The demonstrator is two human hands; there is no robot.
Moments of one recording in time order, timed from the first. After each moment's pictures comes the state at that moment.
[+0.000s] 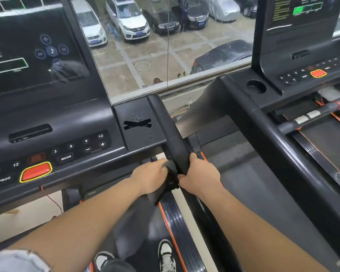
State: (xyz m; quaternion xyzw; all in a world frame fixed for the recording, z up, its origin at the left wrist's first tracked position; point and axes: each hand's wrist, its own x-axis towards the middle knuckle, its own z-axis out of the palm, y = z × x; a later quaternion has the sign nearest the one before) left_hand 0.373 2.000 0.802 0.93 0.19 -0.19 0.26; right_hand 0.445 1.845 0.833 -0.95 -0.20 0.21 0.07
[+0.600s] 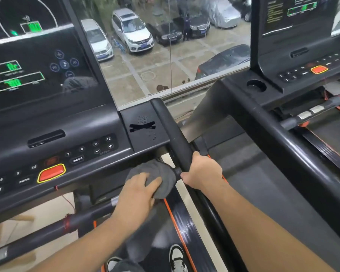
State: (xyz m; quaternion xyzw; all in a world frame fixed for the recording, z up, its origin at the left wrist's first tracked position) left_hand 0.278 1.997 0.794 0.99 0.09 -0.02 0.09; right_hand 0.444 1.844 0.836 -0.95 -0.19 0.22 0.09
